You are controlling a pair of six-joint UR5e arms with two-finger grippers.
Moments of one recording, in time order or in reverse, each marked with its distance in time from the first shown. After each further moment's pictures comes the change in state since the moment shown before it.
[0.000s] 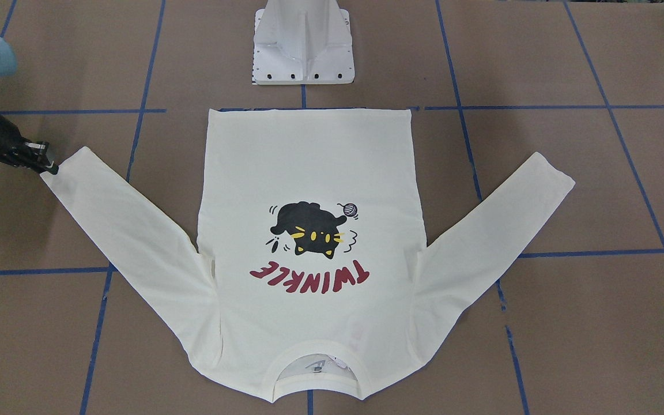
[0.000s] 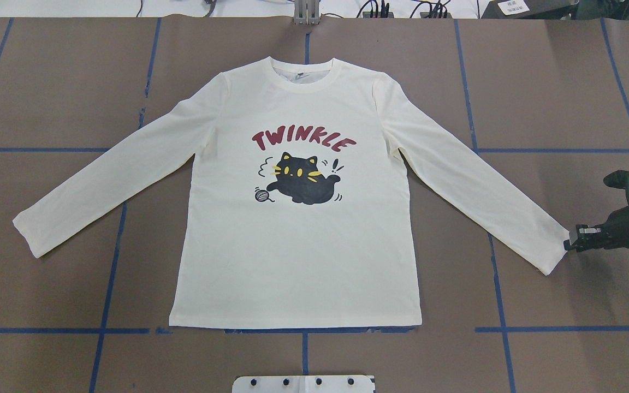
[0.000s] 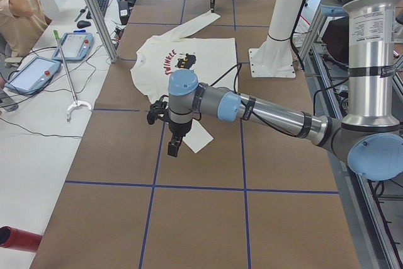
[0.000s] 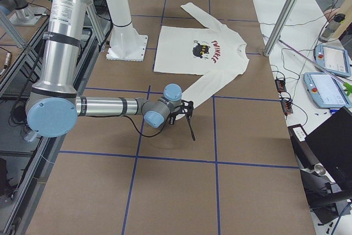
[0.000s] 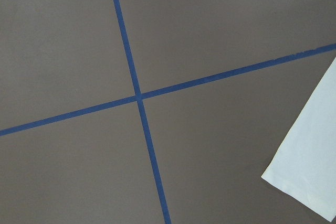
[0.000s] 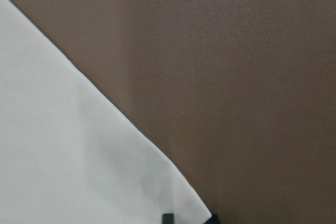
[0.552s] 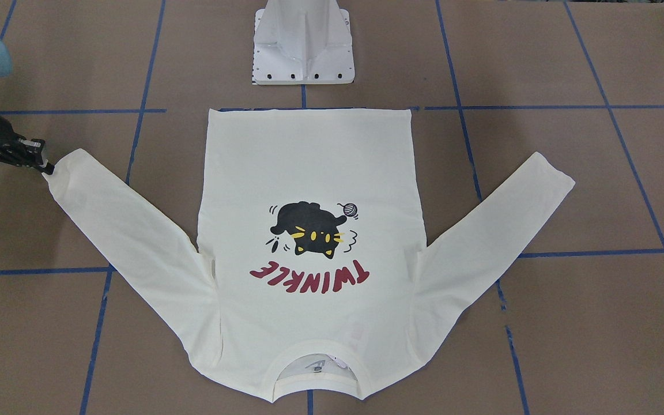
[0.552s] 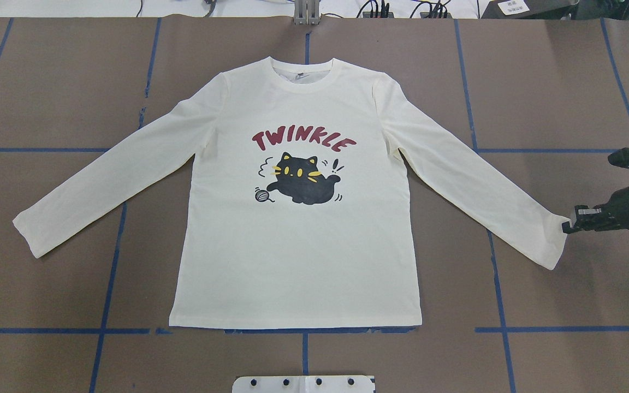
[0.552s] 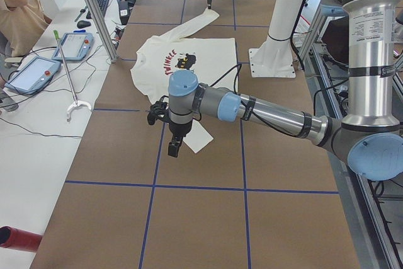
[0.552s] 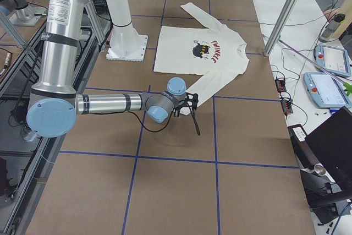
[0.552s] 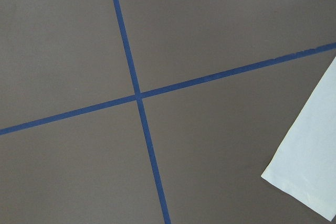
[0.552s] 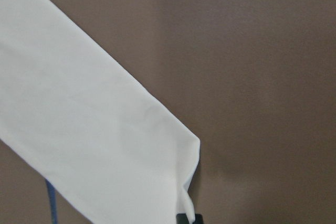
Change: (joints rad) left arm 0.003 0.001 0.003 -0.001 0.000 0.000; right arm 0.069 0.055 0.078 -0.027 0.072 0.031
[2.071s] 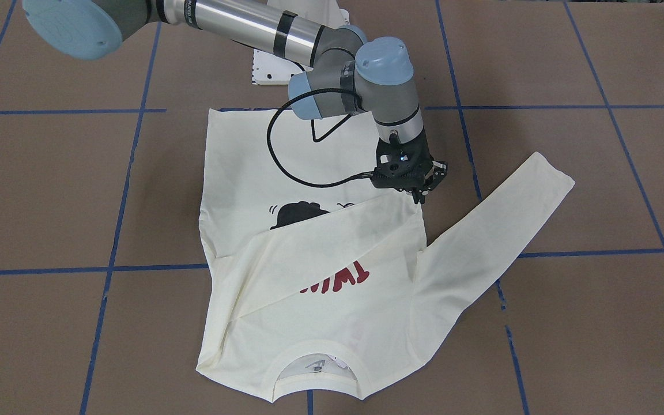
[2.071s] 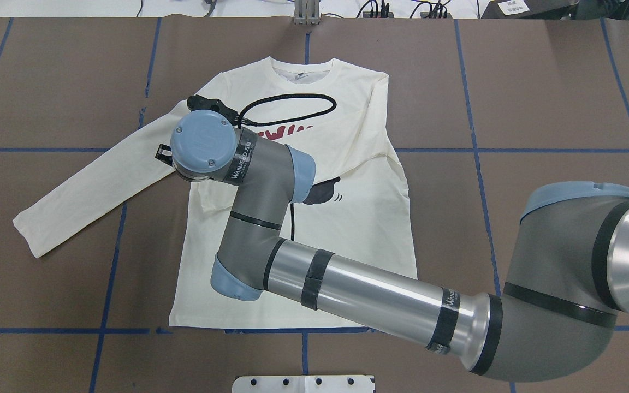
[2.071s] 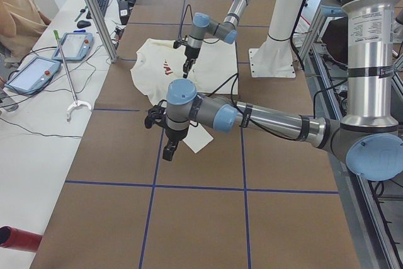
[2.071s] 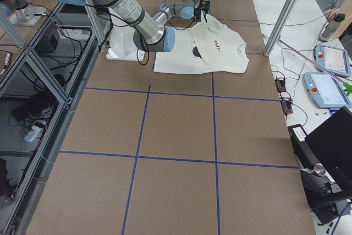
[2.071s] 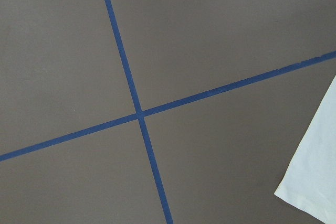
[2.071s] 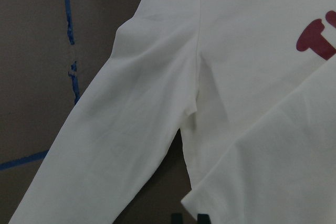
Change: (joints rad) left arm 0.034 -0.002 0.077 -0.154 -0.016 -0.006; right arm -0.499 1.381 -0.806 -0.245 -0.649 0.533
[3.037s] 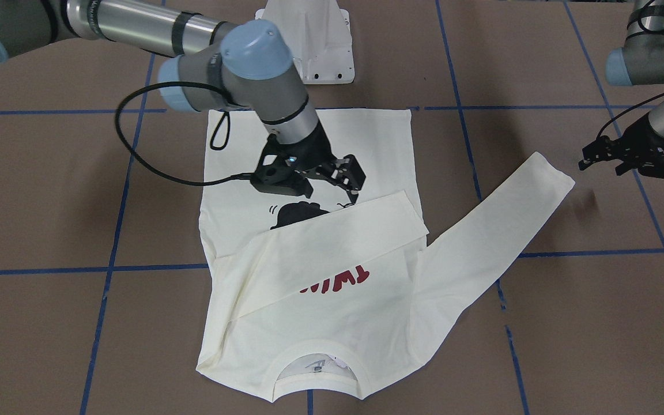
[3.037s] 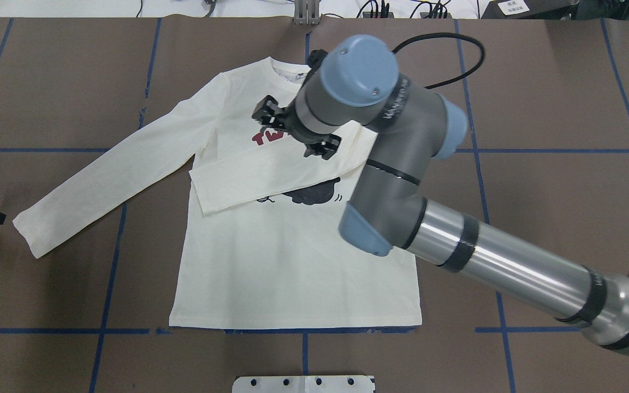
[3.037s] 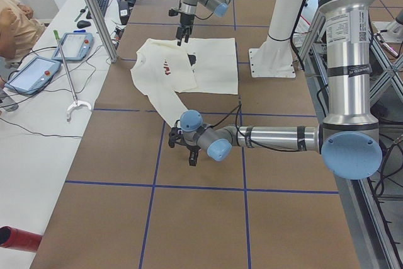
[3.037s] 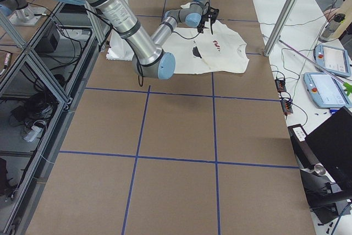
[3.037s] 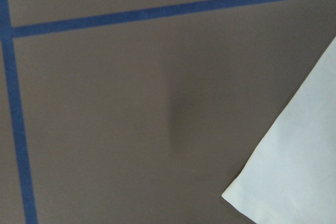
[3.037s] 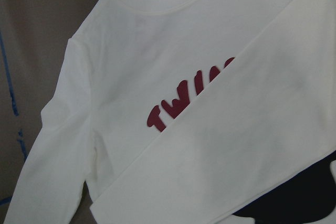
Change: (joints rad) left arm 0.388 0.026 0.287 -0.507 -0.057 -0.610; right arm 0.223 -0.454 0.631 -0.214 0.301 0.043
